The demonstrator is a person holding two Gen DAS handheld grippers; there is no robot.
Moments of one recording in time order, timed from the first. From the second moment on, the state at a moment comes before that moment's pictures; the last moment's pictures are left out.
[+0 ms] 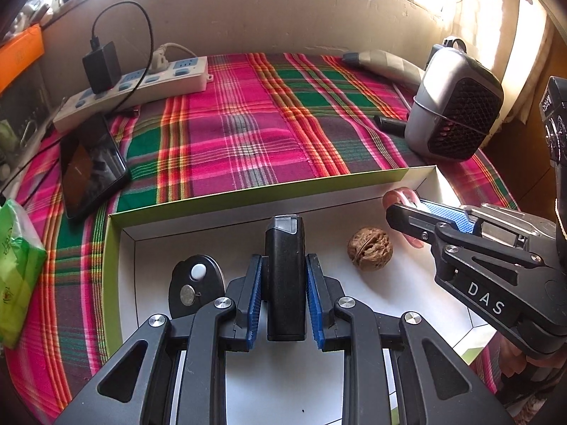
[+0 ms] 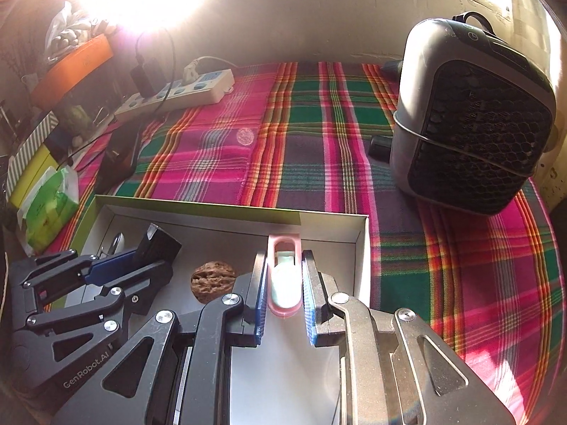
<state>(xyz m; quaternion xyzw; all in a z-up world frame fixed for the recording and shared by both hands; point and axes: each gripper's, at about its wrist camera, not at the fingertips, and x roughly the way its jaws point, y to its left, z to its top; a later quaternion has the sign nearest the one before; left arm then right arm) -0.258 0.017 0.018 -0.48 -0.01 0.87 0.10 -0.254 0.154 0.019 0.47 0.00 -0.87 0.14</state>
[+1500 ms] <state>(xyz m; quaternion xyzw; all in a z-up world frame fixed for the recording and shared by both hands) -0.254 0.009 0.028 -0.46 -0.01 0.88 0.09 -0.247 0.150 0.027 0.45 -0.01 -0.88 0.14</state>
